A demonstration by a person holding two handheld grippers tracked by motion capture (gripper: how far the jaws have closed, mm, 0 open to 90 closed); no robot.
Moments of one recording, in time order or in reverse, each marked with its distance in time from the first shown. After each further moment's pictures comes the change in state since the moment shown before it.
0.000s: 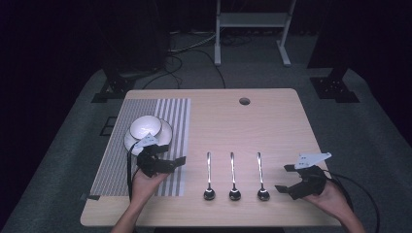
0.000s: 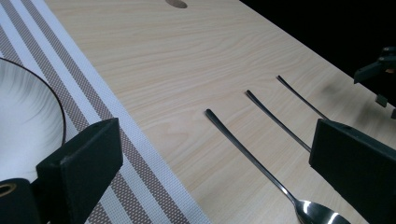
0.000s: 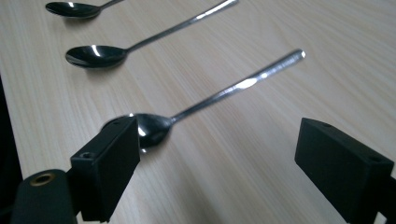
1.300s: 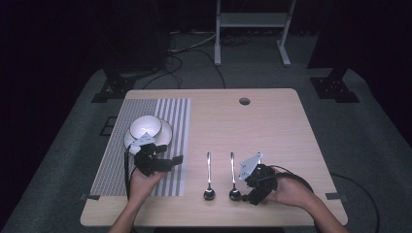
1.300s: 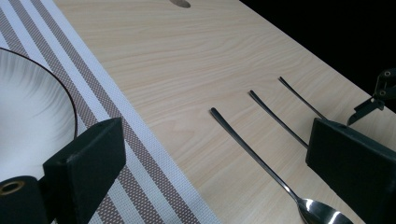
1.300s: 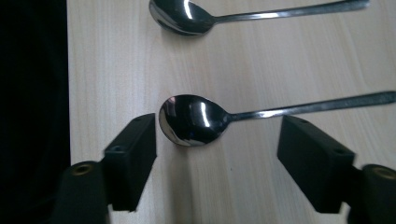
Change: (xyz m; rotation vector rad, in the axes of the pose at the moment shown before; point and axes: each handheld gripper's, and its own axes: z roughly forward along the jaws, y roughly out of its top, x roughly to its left) left arm 0.009 -0.001 -0.003 0.001 -0.009 -0.015; right arm 0.077 0.093 0.074 0.269 0.167 -0.416
